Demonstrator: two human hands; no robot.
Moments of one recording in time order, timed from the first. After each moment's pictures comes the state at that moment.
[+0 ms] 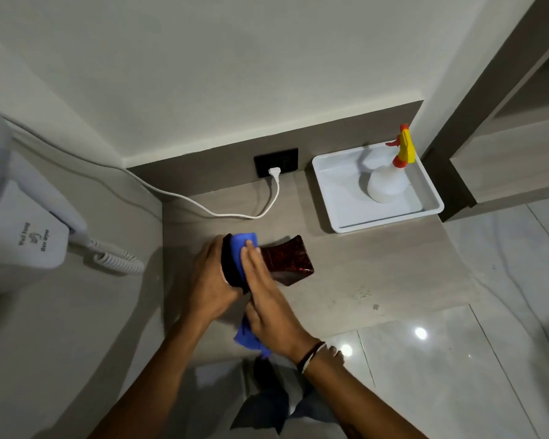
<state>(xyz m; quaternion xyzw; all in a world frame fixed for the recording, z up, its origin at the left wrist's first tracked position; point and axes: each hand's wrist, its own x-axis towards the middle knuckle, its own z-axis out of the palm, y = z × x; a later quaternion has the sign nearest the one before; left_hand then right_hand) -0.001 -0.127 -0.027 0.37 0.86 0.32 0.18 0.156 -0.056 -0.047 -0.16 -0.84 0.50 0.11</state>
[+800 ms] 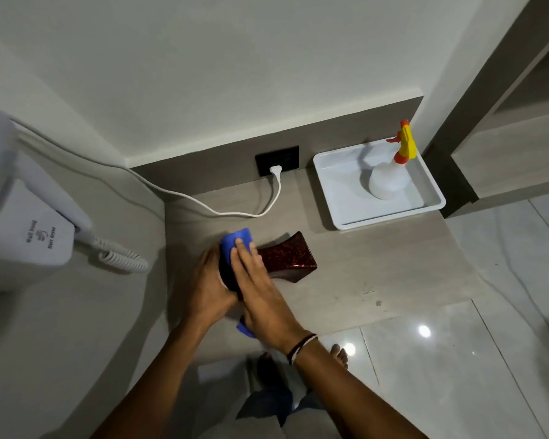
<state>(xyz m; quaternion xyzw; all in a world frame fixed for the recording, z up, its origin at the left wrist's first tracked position) 0.009 -0.138 -0.021 0.34 0.87 0.31 0.15 0.139 -0.068 -0.058 -0.14 -0.90 0.39 0.14</state>
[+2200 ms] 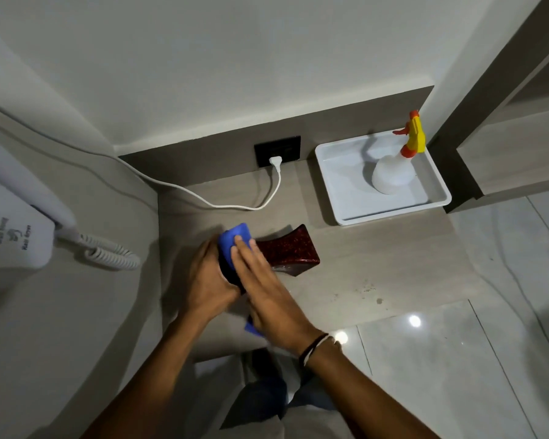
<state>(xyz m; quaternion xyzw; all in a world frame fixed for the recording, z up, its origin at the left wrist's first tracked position) 0.005 -0.129 -0.027 0.32 0.88 0.30 0.15 0.148 -0.053 -0.057 -0.13 -0.89 0.42 0.13</state>
